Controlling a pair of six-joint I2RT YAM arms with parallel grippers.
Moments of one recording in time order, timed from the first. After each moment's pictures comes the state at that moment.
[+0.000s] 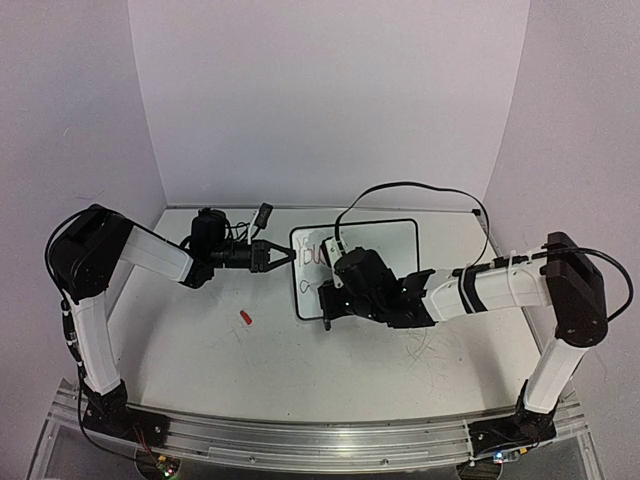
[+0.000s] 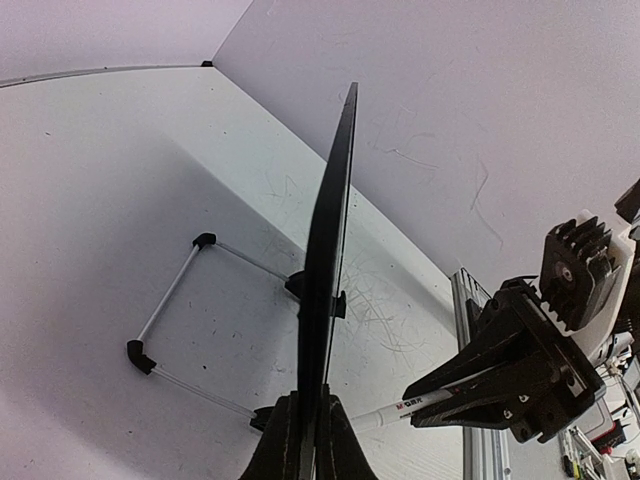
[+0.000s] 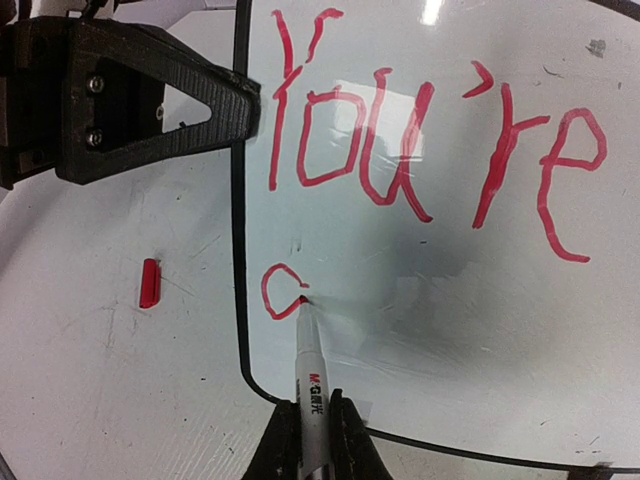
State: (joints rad) left arm -0.50 1.93 0.98 0.73 0.88 -0.46; right arm 1.03 1.79 1.10 0.07 0.33 0.41
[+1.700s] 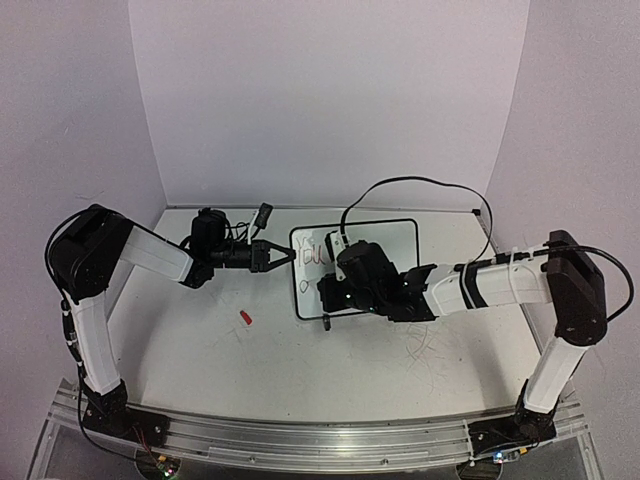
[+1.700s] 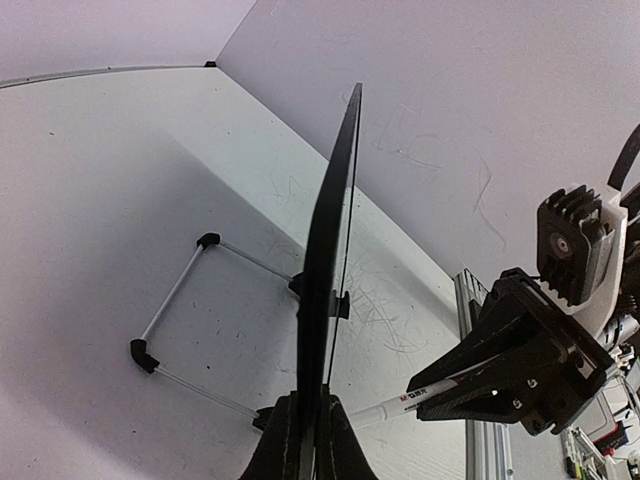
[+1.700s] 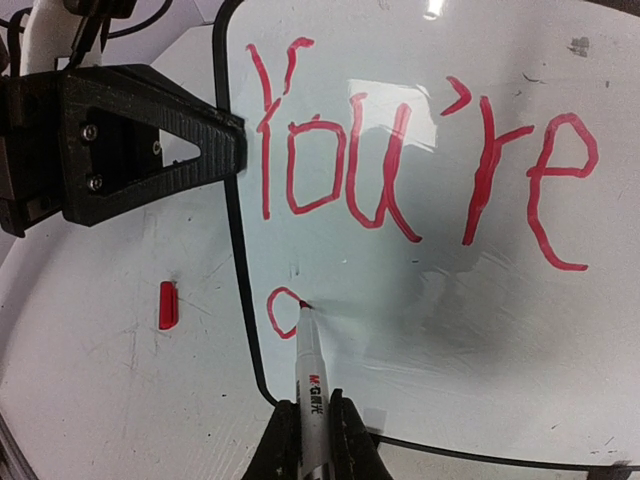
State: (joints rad) left arm -0.50 1.93 0.98 0.73 0.88 -0.46; right arm 1.00 1.79 1.12 0.07 0.29 0.49
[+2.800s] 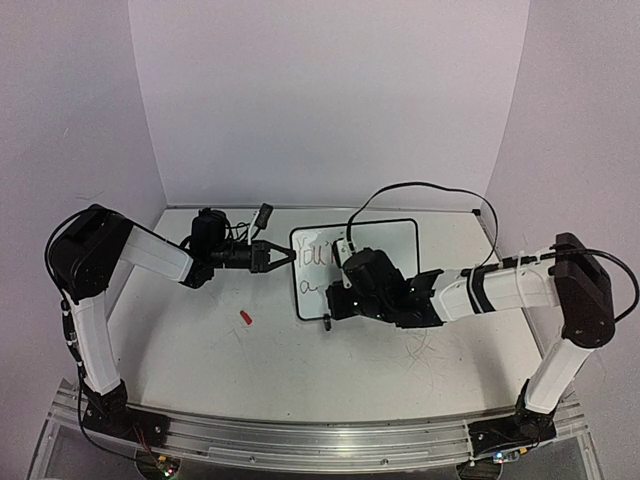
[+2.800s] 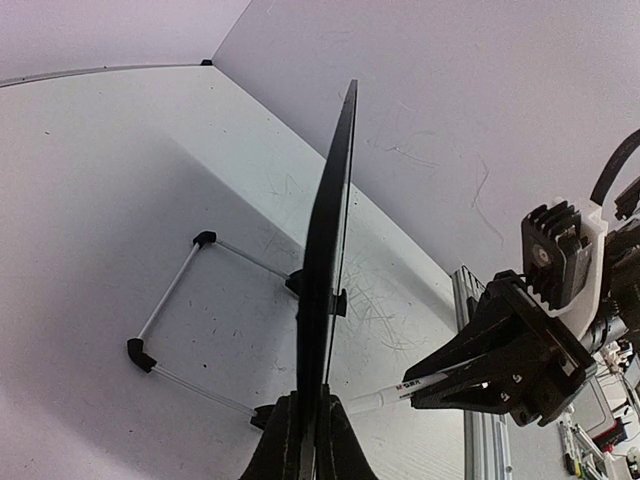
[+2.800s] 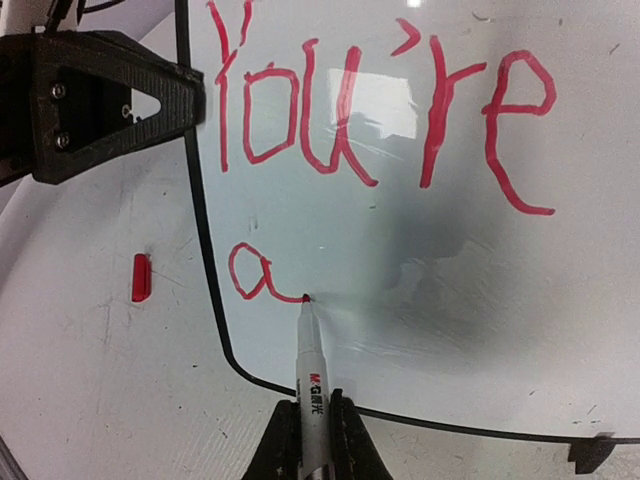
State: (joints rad) left arm -0.50 1.93 0.98 0.72 0.89 -0.45; right arm 1.01 1.75 1.06 0.05 0.31 0.49
